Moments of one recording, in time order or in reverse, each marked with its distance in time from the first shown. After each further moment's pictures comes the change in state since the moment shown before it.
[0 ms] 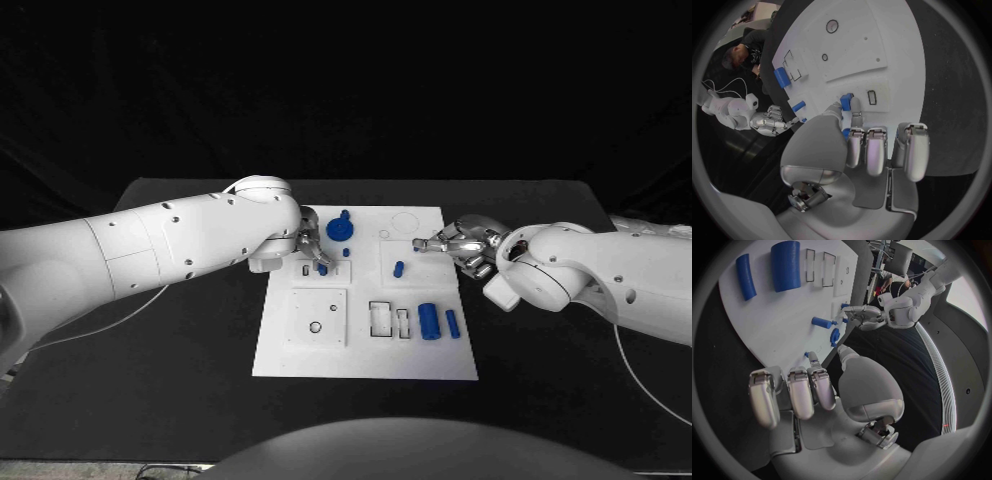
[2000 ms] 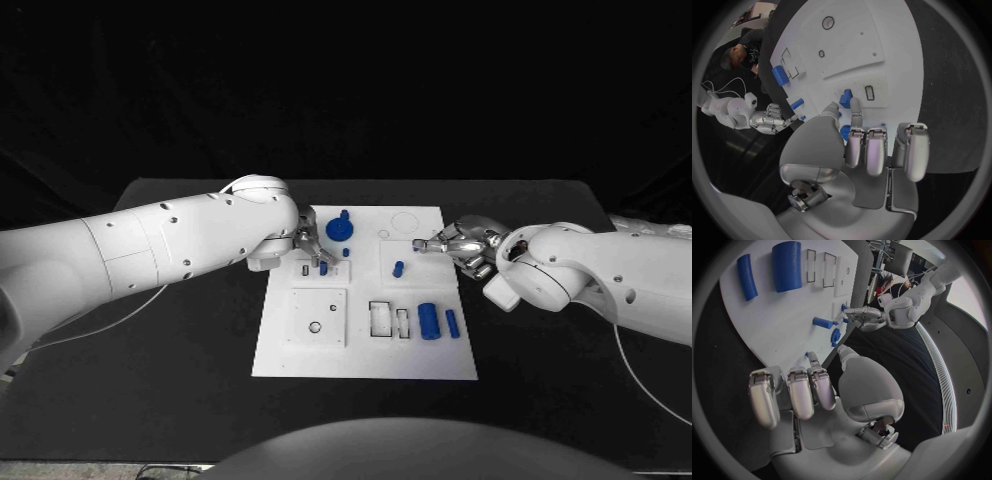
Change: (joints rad) left arm 0.000 -0.003 0.000 -0.006 -0.016 -0.023 0.012; left_hand -0.107 0.015 -0.050 0.003 -0.054 0.013 0.006 -0.011 0.016 0.000 0.000 0.000 0.000 0.000 0.000 0.000 0.001 0.000 0.000 0.000 0.000 0.000; right arm -0.001 -0.001 0.000 -0.001 0.000 0.002 -0.004; right_hand 0.000 0.000 0.000 0.000 0.000 -0.006 -0.001 0.000 0.000 0.000 0.000 0.000 0.000 0.000 0.000 0.000 0.001 0.000 0.000 0.000 0.000 0.000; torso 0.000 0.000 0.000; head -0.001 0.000
